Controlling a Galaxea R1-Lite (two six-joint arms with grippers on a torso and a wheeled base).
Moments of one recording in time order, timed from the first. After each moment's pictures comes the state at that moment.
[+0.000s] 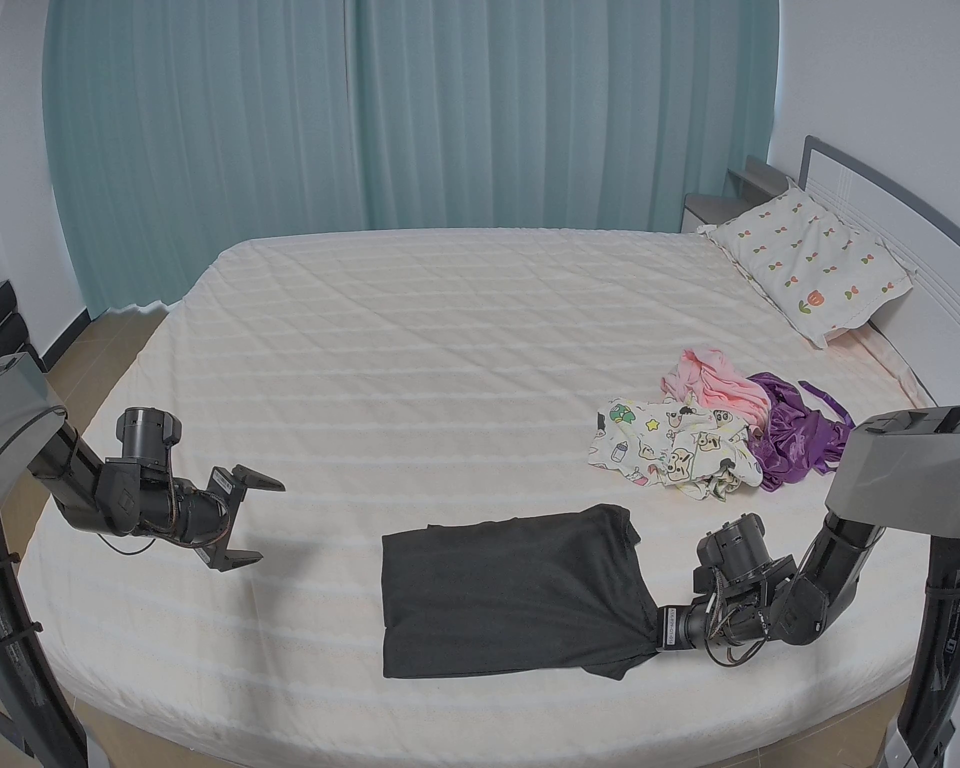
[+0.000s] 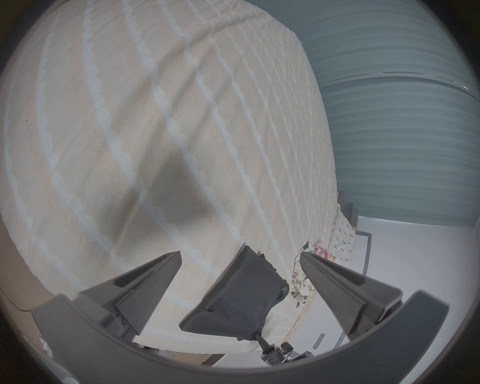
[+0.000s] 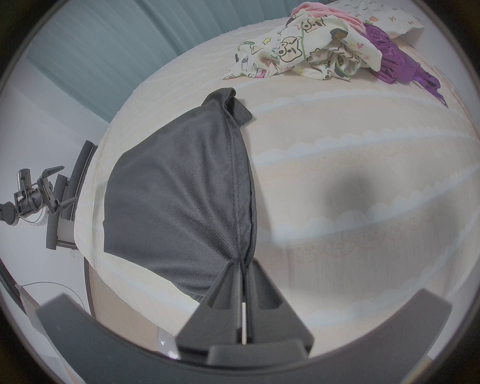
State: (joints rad) left arm 0.11 2.07 -0.86 -0.37 -0.52 -1.04; right arm 0.39 2.23 -0.55 -0.67 0.08 0.46
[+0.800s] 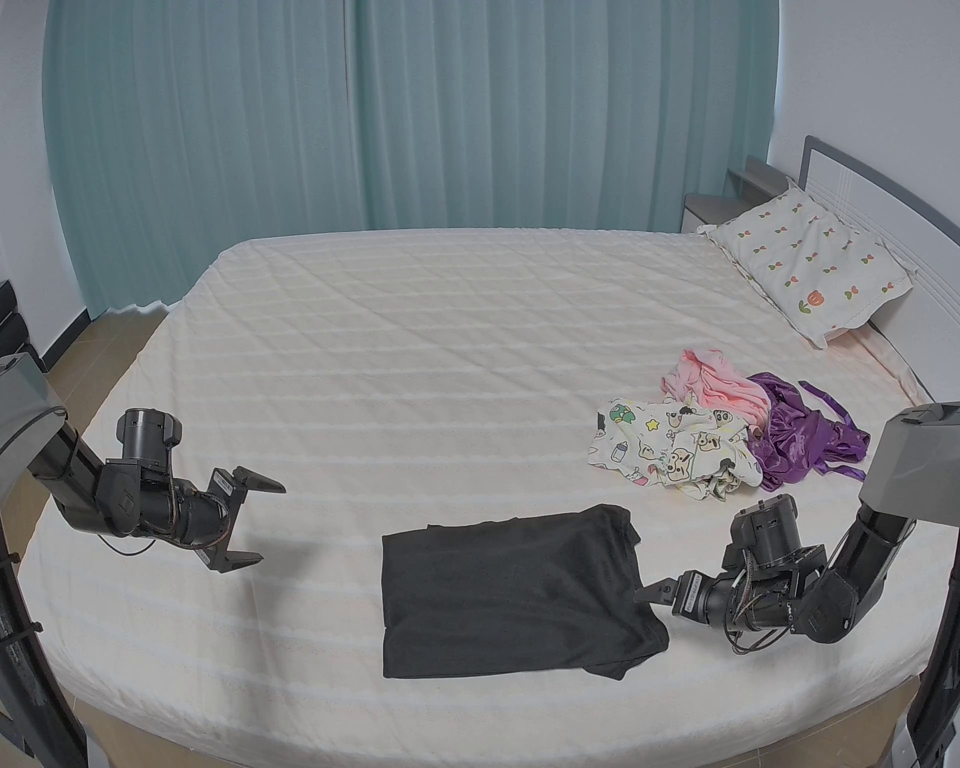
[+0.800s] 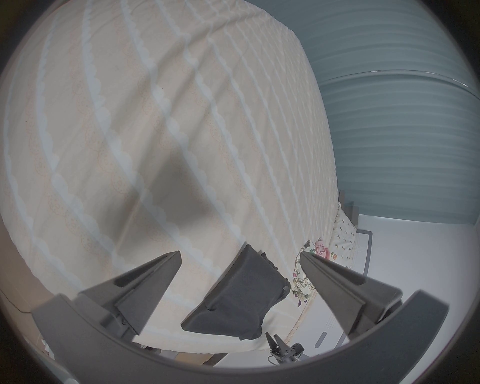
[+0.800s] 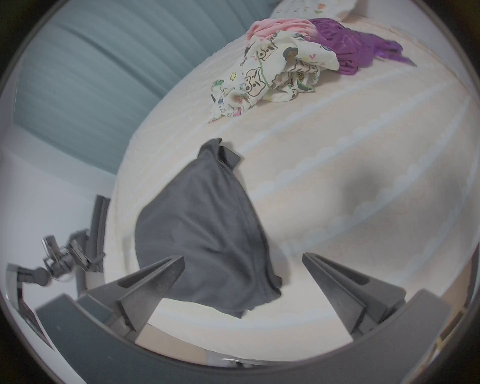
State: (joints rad) left arm 0.11 2.07 -0.86 -0.37 -0.52 -1.03; right arm 0.35 2.14 -0.48 -0.80 0.11 0.70
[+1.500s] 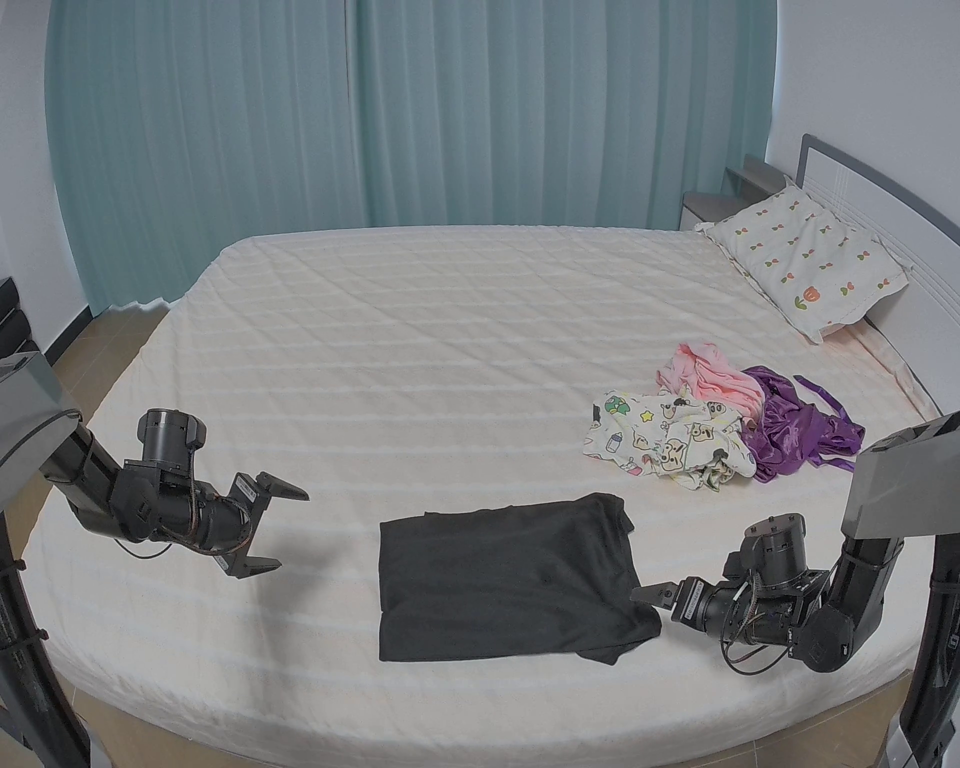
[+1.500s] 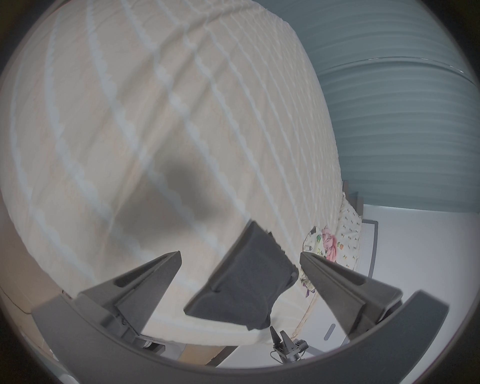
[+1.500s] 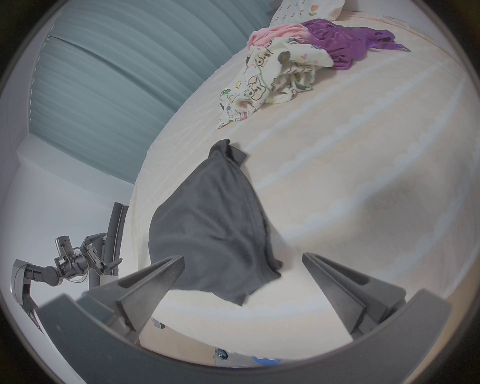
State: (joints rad) left arm 0.01 2.07 -0.85 -0.37 -0.48 -1.04; right arm 0.35 2.22 -0.34 -1.16 0.15 0.76
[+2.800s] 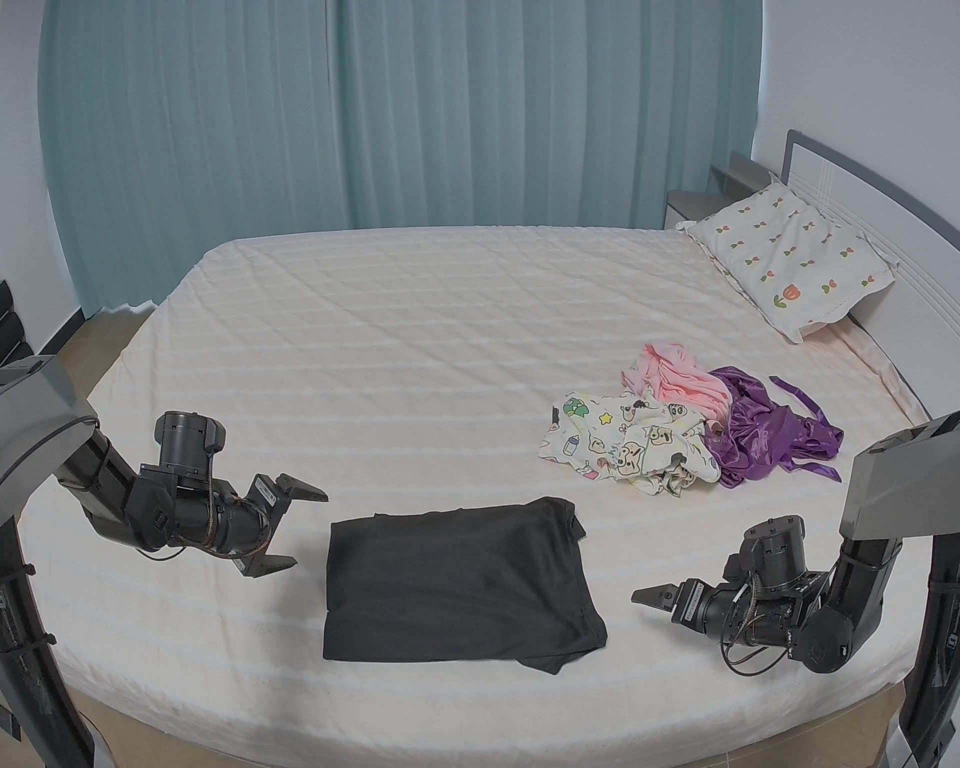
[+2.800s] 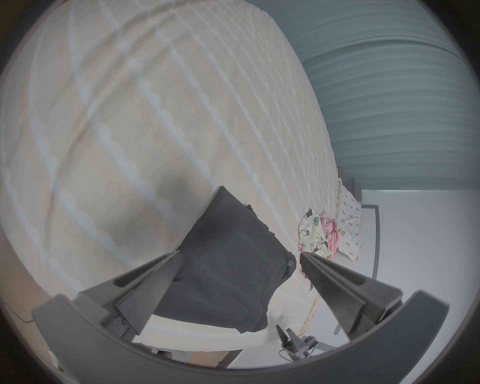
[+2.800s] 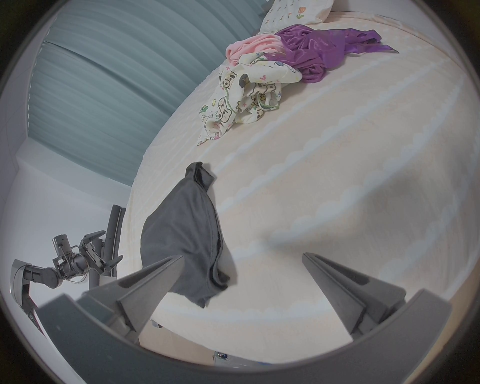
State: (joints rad) left arm -0.04 2.08 -0.84 -0.43 -0.44 -1.02; right arm 0.35 2.23 -0.34 -1.17 0.15 0.77
